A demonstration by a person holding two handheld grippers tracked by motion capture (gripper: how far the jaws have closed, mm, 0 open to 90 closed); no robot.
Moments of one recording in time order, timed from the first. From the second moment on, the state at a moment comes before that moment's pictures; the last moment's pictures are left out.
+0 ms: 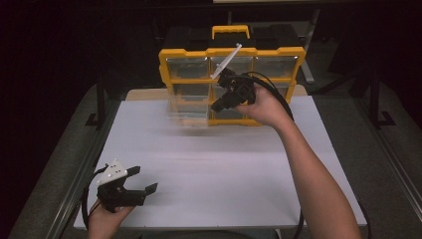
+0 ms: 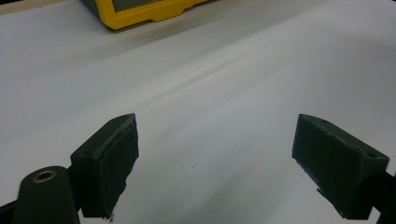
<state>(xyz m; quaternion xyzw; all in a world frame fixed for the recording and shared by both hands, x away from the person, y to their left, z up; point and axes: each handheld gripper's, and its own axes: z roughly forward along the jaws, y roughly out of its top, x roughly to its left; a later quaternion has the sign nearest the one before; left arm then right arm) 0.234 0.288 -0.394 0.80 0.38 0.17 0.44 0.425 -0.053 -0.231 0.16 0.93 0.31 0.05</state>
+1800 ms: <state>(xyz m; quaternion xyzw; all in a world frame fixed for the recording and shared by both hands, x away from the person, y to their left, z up) 0.233 0.291 -0.393 0.80 0.38 0.17 0.44 0.440 -0.020 -0.235 0.17 0.92 0.34 0.05</state>
